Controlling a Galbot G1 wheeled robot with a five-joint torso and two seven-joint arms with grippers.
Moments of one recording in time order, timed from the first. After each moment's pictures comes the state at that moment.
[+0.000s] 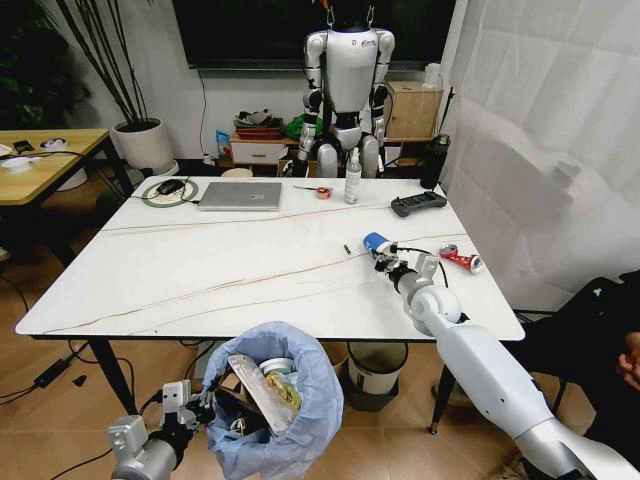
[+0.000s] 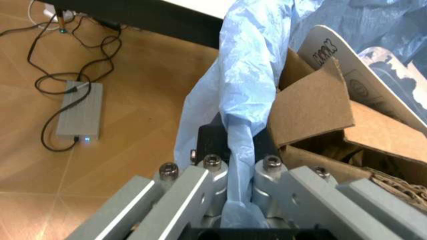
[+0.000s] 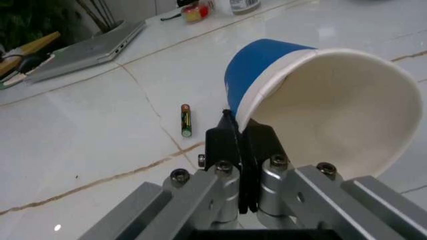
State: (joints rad) left arm 1.83 -1.04 -0.58 -2.17 -0.83 0.27 -0.14; right arm -0.65 1.17 0.02 1.31 0.89 -0.23 0.11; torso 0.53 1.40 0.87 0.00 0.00
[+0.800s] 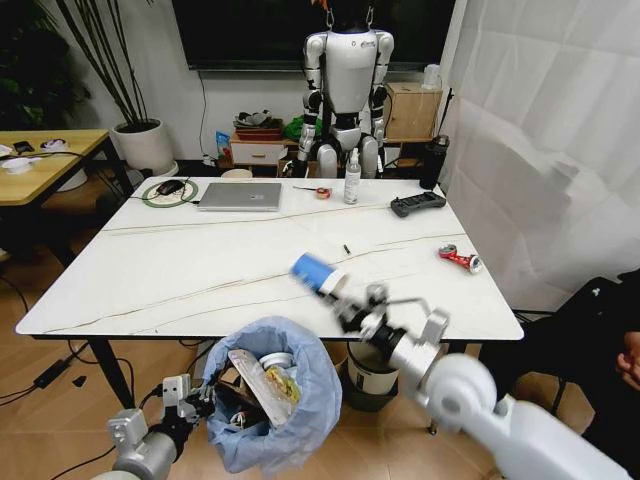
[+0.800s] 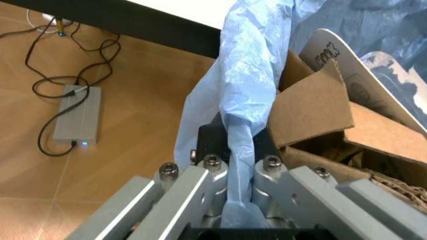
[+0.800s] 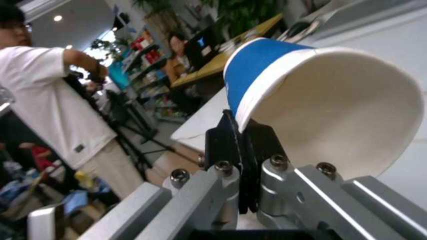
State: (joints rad) left arm 1.80 -1.03 -0.58 -2.15 -0.84 0.27 -0.14; right arm -0.95 0.86 -0.30 2.09 1.17 -0.04 -0.02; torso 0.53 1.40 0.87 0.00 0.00
